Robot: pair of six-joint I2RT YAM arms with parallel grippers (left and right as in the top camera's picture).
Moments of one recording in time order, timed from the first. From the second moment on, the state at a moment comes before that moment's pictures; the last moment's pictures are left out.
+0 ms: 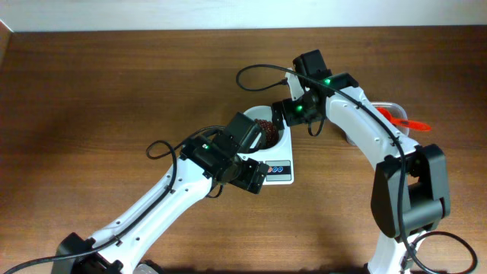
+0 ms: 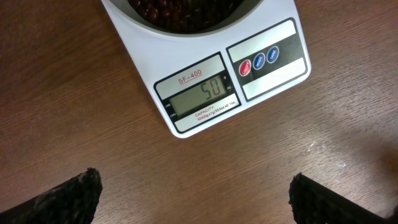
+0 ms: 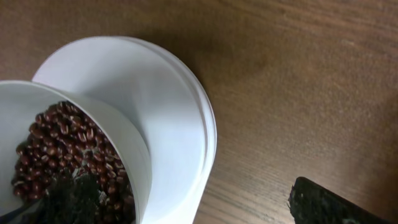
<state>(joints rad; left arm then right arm) -0.64 1.49 1.15 -0.91 0.01 -0.22 0.34 1.98 1.55 -0.80 -0.16 0.07</state>
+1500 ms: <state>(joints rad) -0.64 1.49 1.15 -0.91 0.01 -0.22 0.10 1.98 1.70 -0.78 -0.30 0.08</state>
